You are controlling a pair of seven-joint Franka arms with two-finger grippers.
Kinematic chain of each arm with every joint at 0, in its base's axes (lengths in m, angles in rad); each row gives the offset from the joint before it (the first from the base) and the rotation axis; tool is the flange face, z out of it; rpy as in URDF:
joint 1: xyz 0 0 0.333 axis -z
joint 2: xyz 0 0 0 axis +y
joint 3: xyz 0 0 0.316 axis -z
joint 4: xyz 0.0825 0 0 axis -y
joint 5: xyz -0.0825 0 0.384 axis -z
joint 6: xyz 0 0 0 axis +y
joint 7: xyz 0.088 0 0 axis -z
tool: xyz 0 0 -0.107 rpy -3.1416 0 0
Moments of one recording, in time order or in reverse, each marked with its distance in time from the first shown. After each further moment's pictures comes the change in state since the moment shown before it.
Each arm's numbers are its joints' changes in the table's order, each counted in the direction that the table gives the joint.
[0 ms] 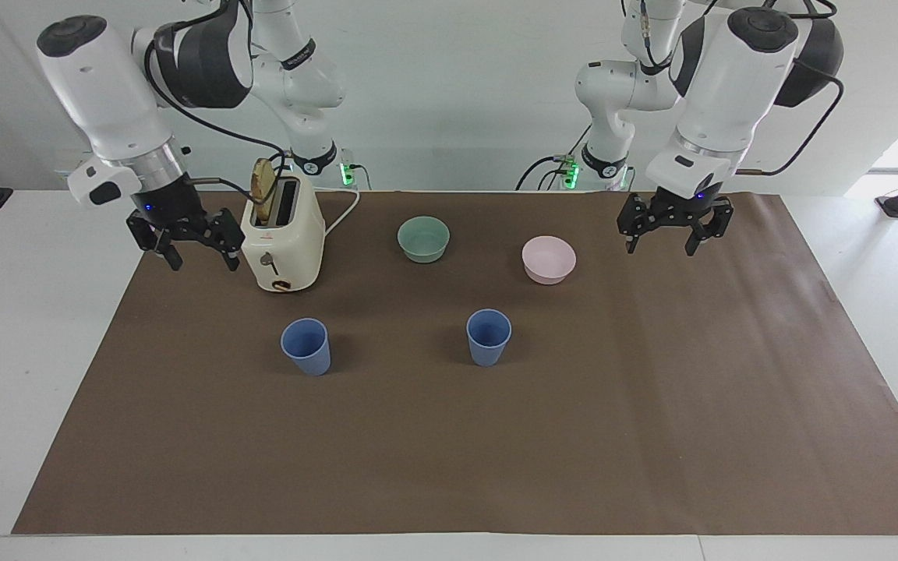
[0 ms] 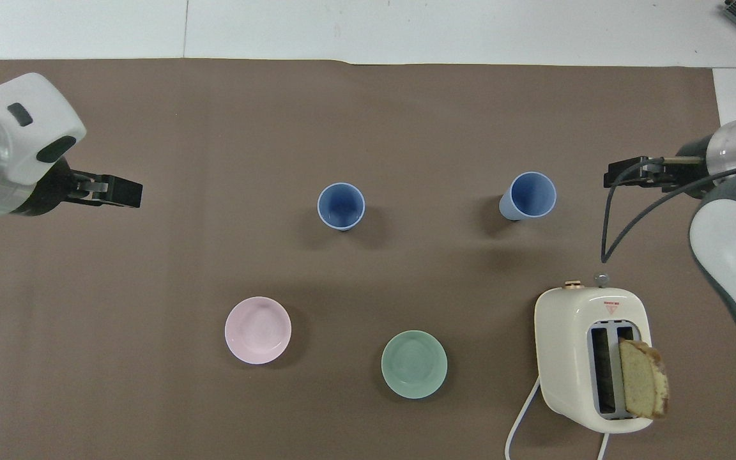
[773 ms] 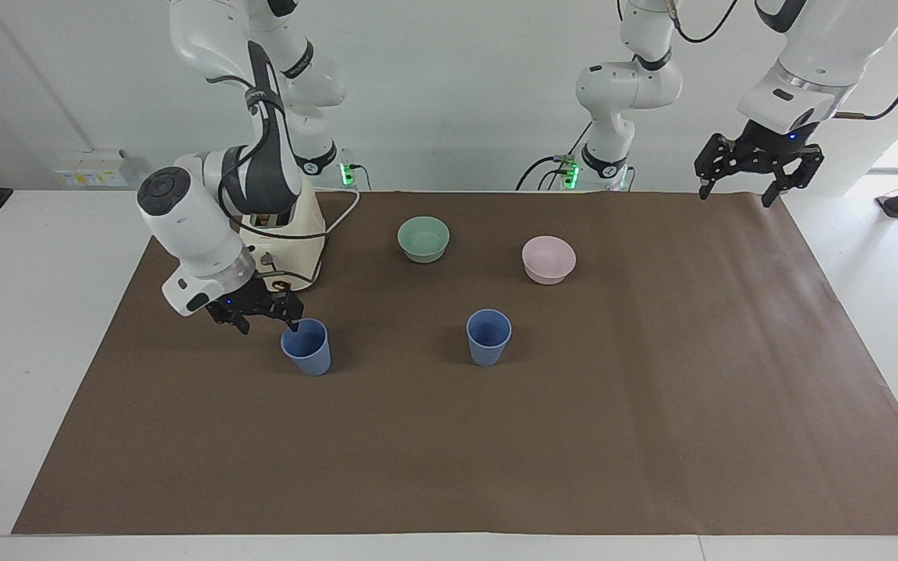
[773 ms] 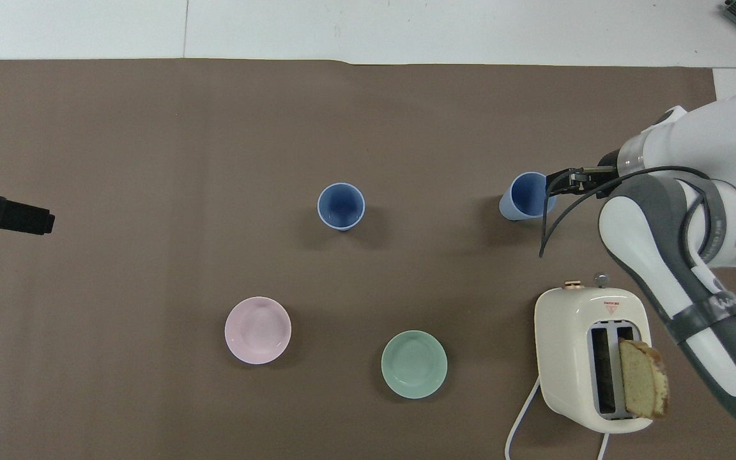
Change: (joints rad) left arm -0.093 -0.042 -0.007 0.057 0.027 0.167 0.193; right arm -0.055 0.144 0.000 -0.072 0.000 -0.158 0.001
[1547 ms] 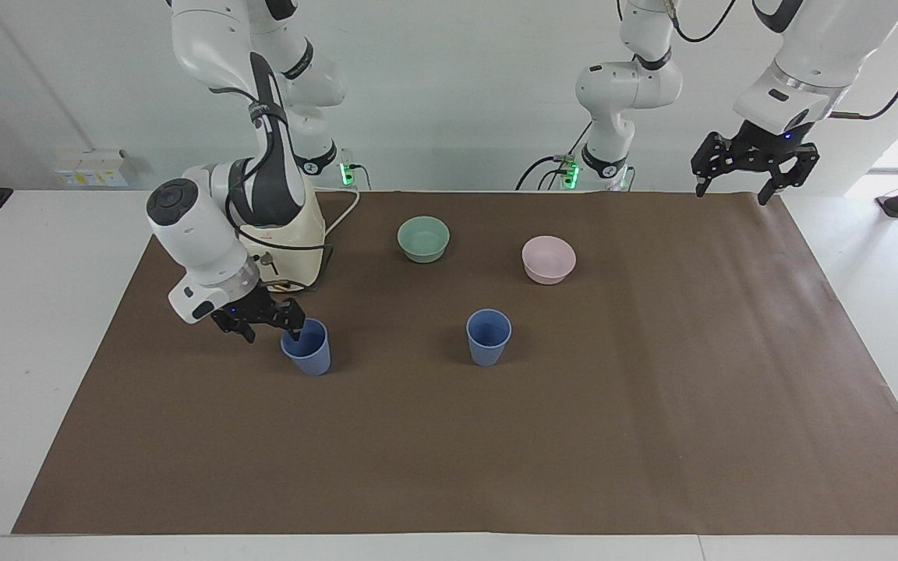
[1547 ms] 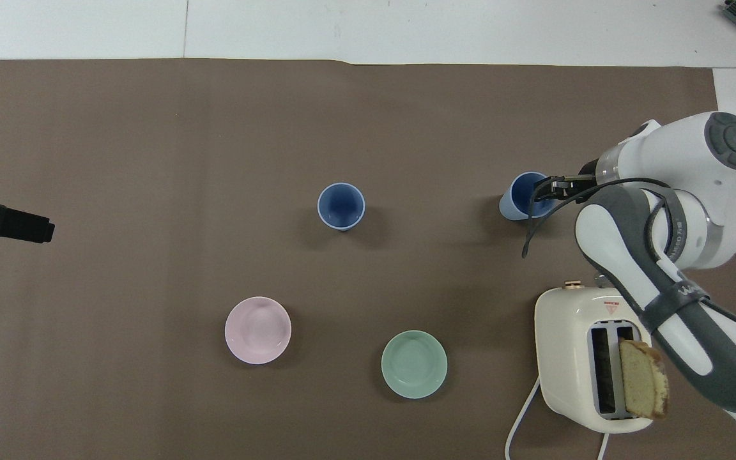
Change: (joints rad) left arm -0.022 -0.009 -0.009 0.000 0.015 0.009 -0.025; right arm -0.007 0.039 0.000 -0.044 0.000 -0.089 0.000
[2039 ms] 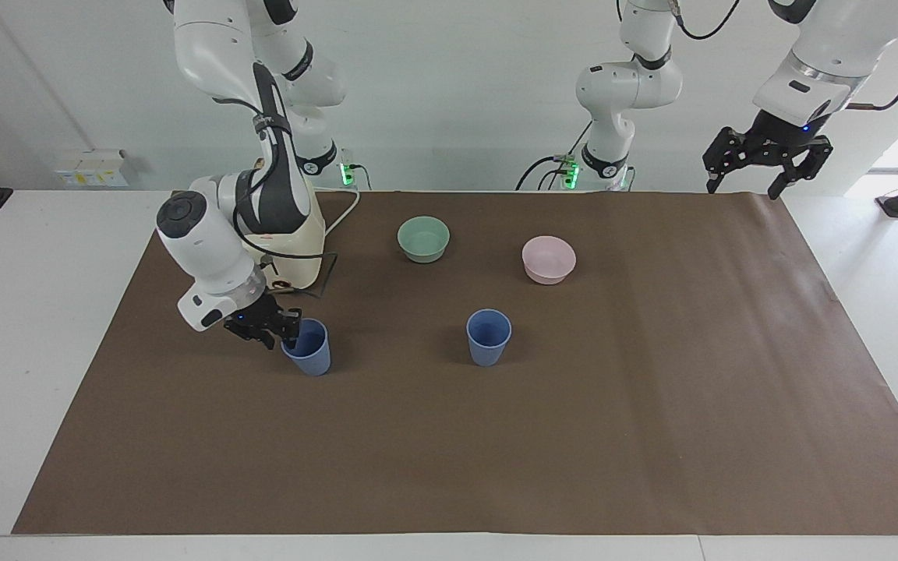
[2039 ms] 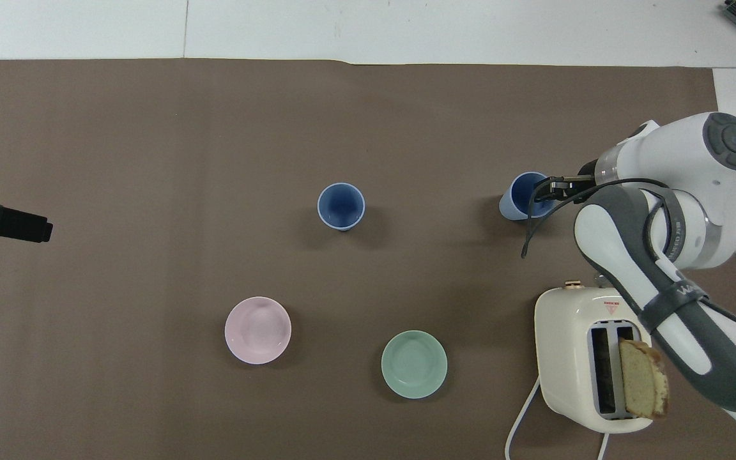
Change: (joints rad) left arm -0.003 -0.014 0.001 0.001 0.008 0.001 -0.014; right arm -0.003 -0.001 -0.003 0.001 -0.001 -0.001 0.000
